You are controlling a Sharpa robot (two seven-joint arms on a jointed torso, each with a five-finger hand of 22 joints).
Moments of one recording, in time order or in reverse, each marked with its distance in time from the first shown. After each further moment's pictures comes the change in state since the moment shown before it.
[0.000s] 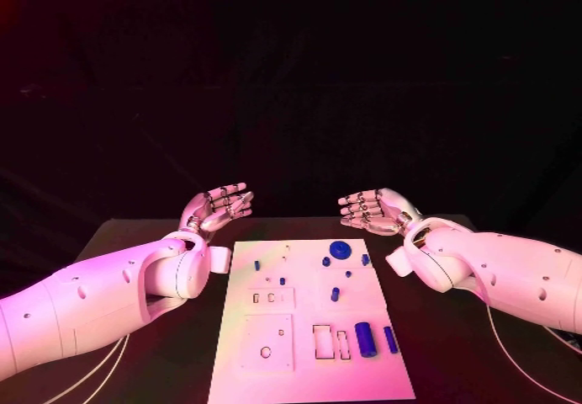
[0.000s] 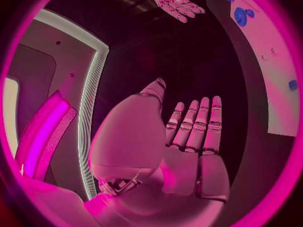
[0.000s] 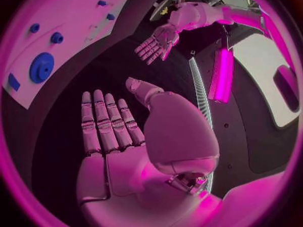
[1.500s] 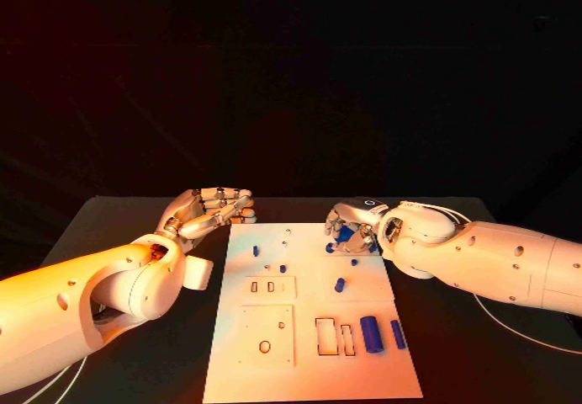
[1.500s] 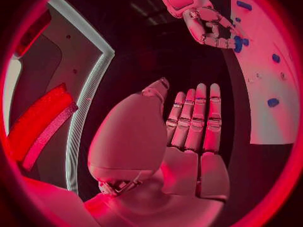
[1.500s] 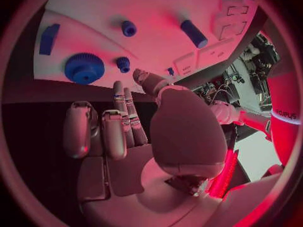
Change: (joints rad) left arm 0.032 -0.149 0.025 0.265 -0.108 0.113 -0.066; left_hand 0.031 -0.022 0.068 -0.010 0.000 0.236 0.048 0.084 0.035 0.271 -0.066 0.022 0.009 0.249 -0.080 0.123 0.116 0.042 0.200 -0.038 0.119 0.034; right arm 0.048 0.024 0.002 0.049 -0.993 0.127 -0.392; right_hand -0.031 -0.149 0.027 0.086 -0.003 0.250 -0.034 0.067 0.128 0.320 -0.128 0.005 0.110 0.570 -0.182 1.331 1.210 -0.071 0.658 -0.173 1.206 1.160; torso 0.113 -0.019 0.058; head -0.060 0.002
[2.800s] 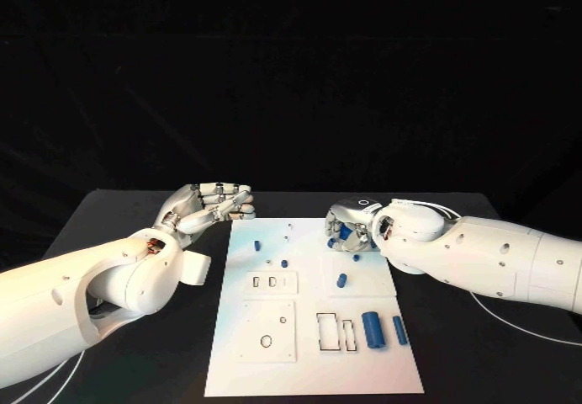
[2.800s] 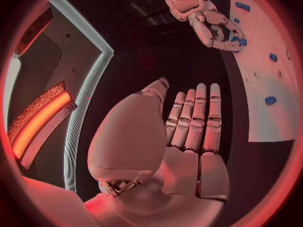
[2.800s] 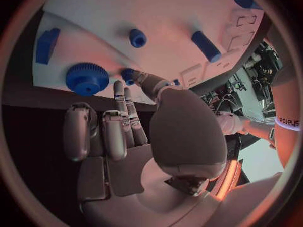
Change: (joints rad) left arm 0.009 -0.008 0.000 0.008 -0.002 0.015 -0.020; left_hand -0.005 -0.004 0.000 0.000 -0.003 0.000 0.000 0.000 0.000 -0.004 0.003 0.000 -0.001 0.000 0.000 0.000 0.004 -0.001 0.004 -0.004 0.003 0.001; right arm -0.010 0.035 0.000 -0.040 -0.061 0.063 -0.044; right_hand 0.011 0.004 0.021 0.021 0.000 -0.003 -0.004 0.005 0.020 0.000 0.000 0.008 0.012 0.000 0.000 0.015 -0.001 -0.015 0.009 0.002 0.021 0.037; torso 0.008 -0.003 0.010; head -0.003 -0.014
